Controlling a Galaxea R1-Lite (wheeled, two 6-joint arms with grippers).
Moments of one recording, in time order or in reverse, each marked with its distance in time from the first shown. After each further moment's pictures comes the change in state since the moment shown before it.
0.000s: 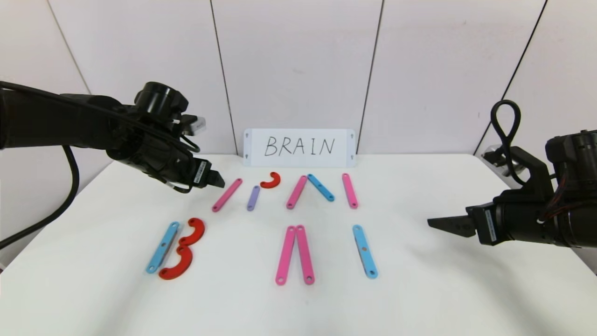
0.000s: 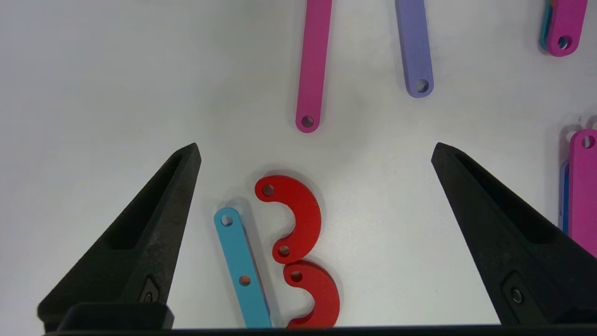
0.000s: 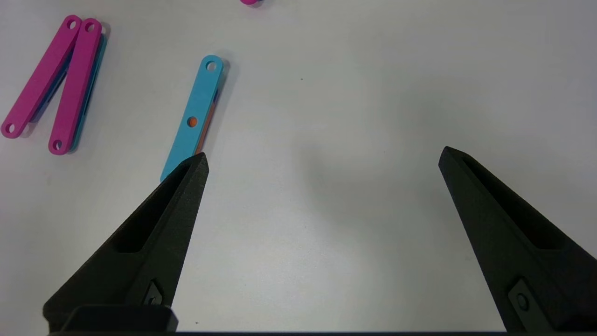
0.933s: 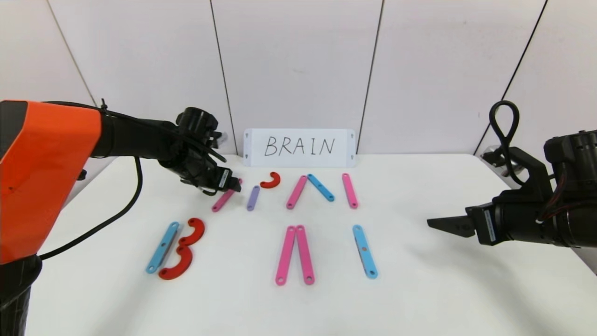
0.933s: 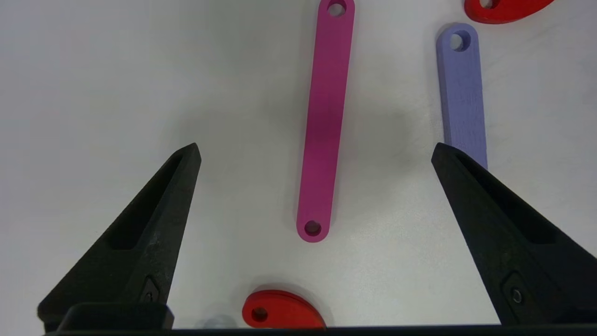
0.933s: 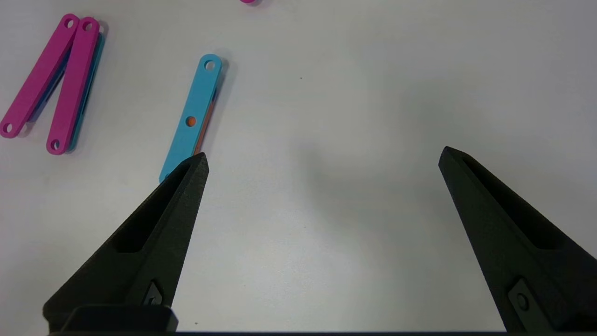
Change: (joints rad) left arm 0.000 0.283 -0.200 -0.037 -0.001 -0.001; right arm 0.000 0.005 0.000 -0.003 -0.001 0.000
